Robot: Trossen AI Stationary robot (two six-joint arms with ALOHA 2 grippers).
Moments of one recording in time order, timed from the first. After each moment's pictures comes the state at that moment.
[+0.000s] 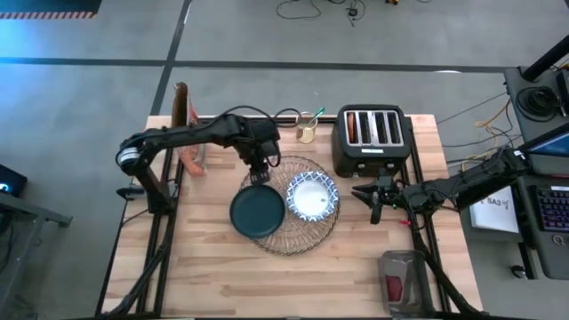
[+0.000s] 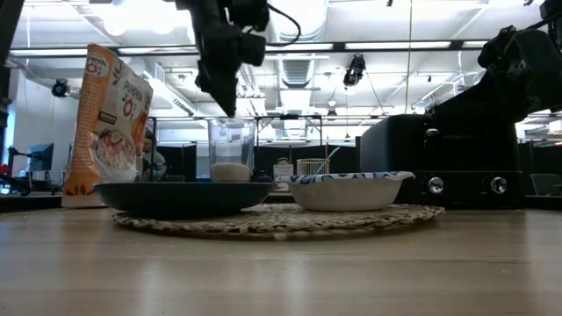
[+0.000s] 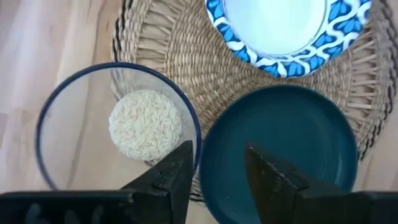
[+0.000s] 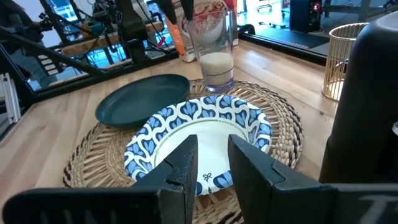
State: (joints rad) left arm 0.29 1.70 1.54 -1.10 0.09 -0.01; right arm 0.32 0.48 0.02 0.26 0.56 0.34
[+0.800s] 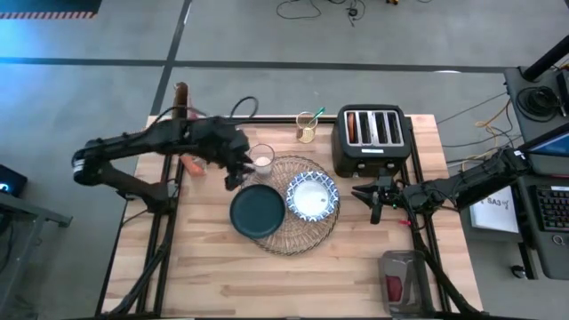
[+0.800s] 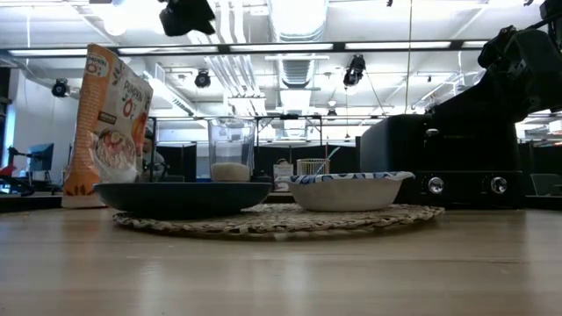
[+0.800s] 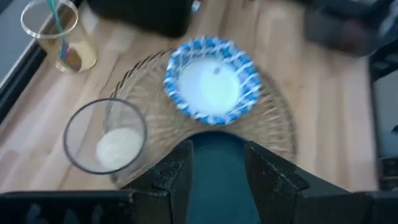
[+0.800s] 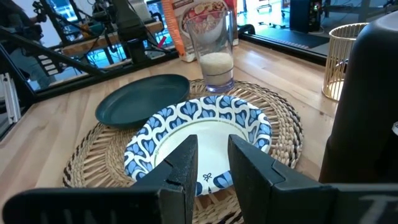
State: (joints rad) left arm 0.15 1.25 1.38 -0.93 0.06 -0.18; right arm 0.32 0.48 0.02 0.26 0.56 0.34
